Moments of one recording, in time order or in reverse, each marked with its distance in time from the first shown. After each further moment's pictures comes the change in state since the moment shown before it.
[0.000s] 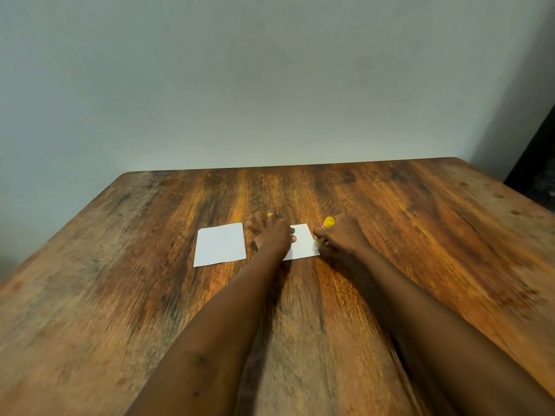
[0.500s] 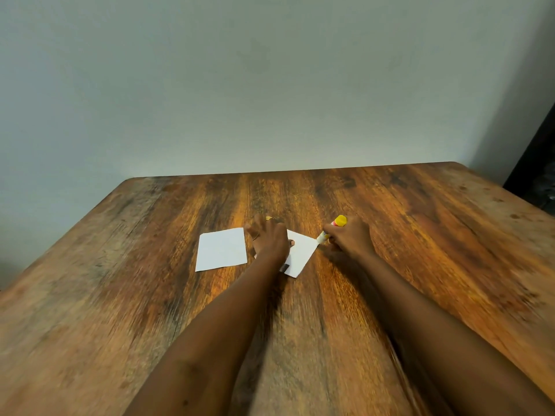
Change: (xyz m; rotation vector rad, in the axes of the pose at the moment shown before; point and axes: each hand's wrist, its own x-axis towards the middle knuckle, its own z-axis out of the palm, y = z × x) left_hand -0.007 -0.006 -0.001 0.095 0.105 0.024; right_hand -0.001 0.006 -0.001 0.222 0.244 0.011
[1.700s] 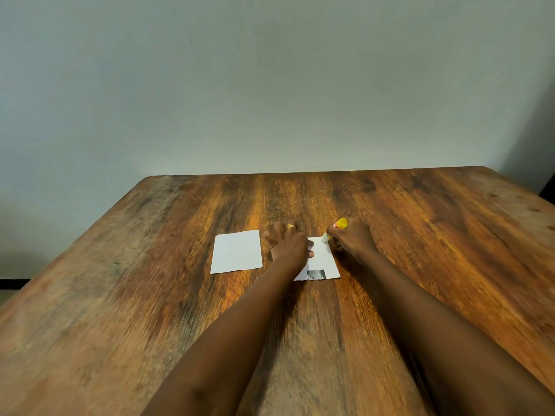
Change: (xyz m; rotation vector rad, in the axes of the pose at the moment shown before) left_hand -0.001 0.001 0.002 -0.031 -0.109 0.050; right_hand 0.031 0.002 0.033 -0.067 -0.053 -0.051
